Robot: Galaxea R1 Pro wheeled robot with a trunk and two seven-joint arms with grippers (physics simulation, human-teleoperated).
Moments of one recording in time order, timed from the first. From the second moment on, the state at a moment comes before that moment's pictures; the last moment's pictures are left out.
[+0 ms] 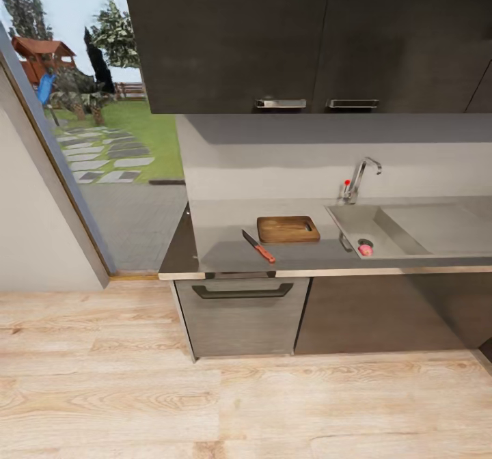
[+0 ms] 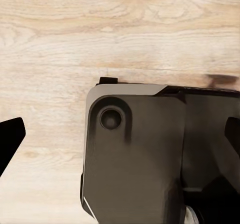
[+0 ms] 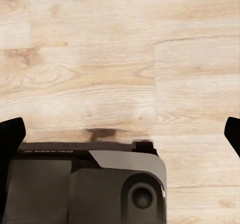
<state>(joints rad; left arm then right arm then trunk) 0.00 0.00 0.01 -0.40 0.07 -0.08 0.00 -0.36 -0.16 1.88 -0.38 -1.84 -0.41 -0.15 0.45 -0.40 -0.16</state>
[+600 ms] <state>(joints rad) 0.00 0.00 0.01 -0.39 0.07 -0.08 0.00 -0.35 -0.09 1.88 -0.40 -1.80 -0.43 -0.15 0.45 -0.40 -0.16</state>
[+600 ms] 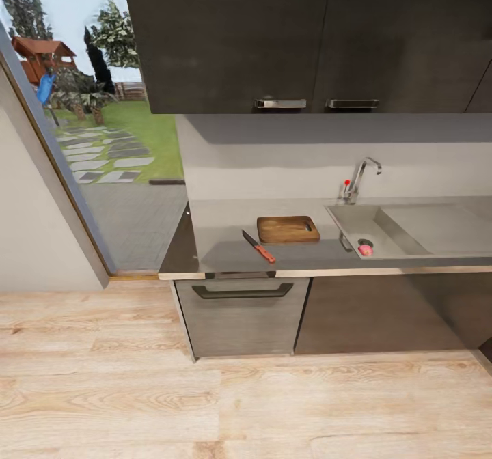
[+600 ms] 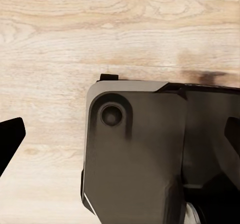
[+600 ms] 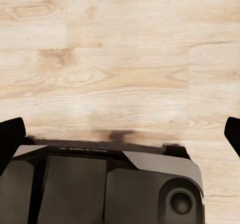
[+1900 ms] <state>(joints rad) 0.00 0.00 0.01 -0.39 0.07 -0.08 0.00 -0.34 -0.09 -0.07 -0.03 -0.33 -0.43 -0.16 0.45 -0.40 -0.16</state>
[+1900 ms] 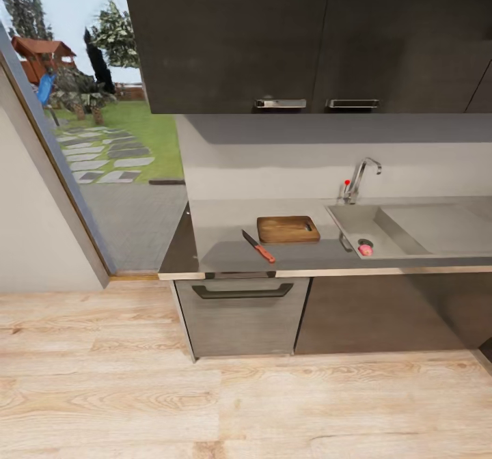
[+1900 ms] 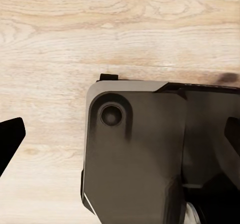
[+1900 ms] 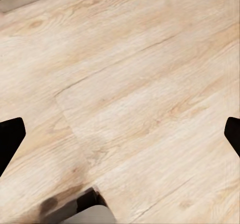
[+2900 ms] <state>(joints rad) 0.00 -0.01 0.01 -0.37 0.07 -0.08 0.00 -0.34 0.06 -0.05 -0.03 -0.27 -0.43 -0.14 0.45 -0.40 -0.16</state>
